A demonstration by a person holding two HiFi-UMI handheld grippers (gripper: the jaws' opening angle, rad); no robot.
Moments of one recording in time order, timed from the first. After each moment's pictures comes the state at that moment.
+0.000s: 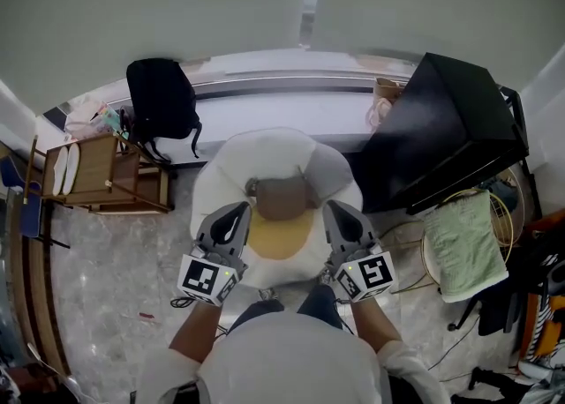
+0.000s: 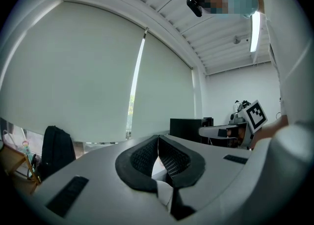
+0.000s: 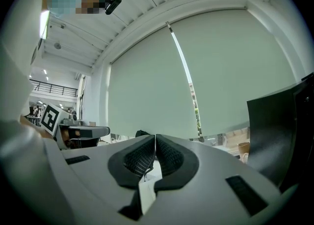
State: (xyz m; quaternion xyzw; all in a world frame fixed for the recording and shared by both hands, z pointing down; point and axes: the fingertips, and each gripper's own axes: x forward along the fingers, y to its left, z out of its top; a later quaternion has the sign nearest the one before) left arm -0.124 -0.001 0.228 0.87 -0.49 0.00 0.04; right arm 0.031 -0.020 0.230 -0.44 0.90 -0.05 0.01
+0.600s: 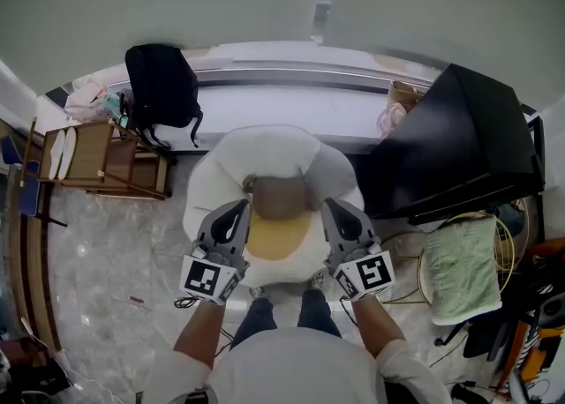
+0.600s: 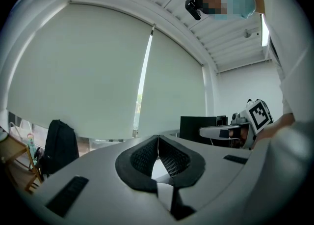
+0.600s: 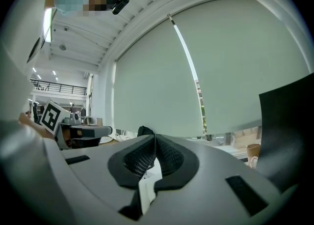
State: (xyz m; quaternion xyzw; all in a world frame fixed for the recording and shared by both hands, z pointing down) left arm -0.099 -0.064 0.256 0.84 -0.55 -0.01 0.05; right arm 0.047 -0.095 0.256 -0.39 0.92 -0.04 0.00
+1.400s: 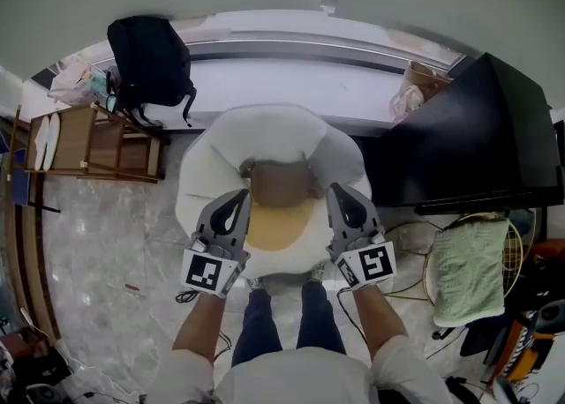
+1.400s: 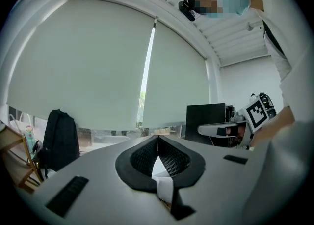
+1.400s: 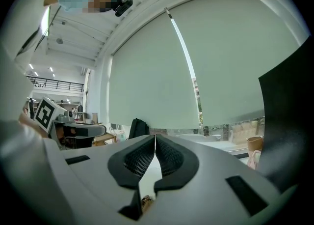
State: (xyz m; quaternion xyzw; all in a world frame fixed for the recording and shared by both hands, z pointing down) left arm -0.108 -0.119 0.335 0.83 -0.56 0.01 0.07; right arm 0.042 -0.161 0.339 -0.40 0.92 -0.05 -0.02
